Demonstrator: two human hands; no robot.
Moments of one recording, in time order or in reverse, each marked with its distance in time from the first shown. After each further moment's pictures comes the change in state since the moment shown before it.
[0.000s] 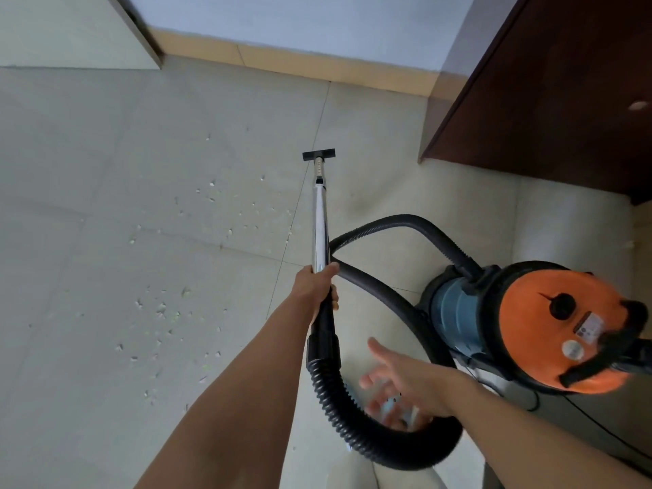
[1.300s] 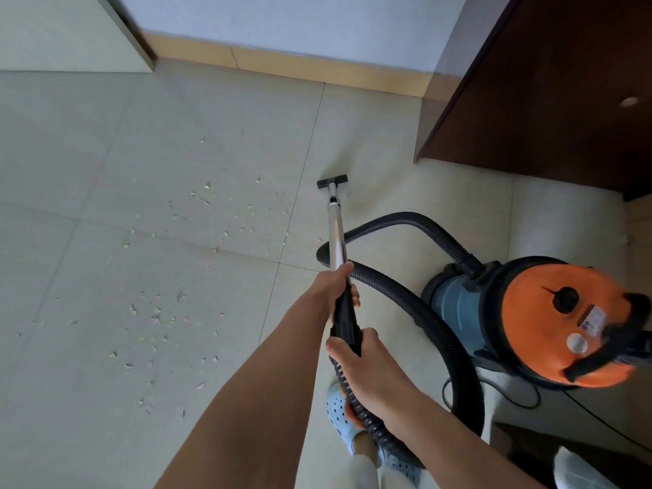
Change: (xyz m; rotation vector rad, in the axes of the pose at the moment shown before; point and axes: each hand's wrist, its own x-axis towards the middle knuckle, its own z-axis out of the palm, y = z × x) left_hand 0.004 0.001 0.024 -0.019 -0.153 -0.155; right_hand -0.024 -0.042 0.081 0.239 0.401 -0.393
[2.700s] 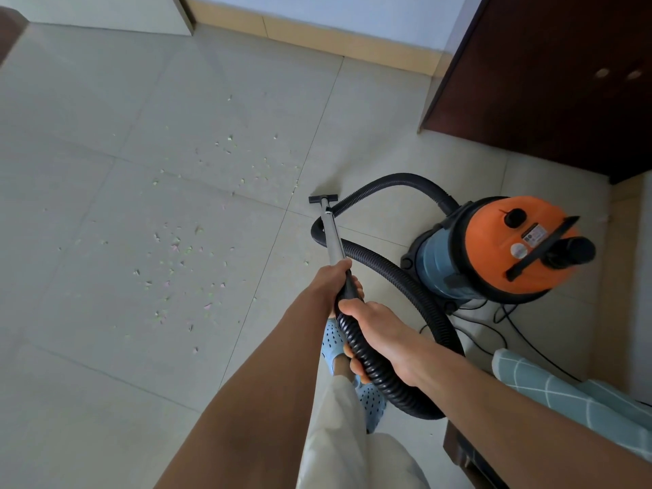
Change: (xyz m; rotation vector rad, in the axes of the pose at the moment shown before) left_hand -0.134 -0.168 0.032 -0.228 0.024 0.014; right_hand -0.127 0.116 -0.020 0.006 -0.165 0.129
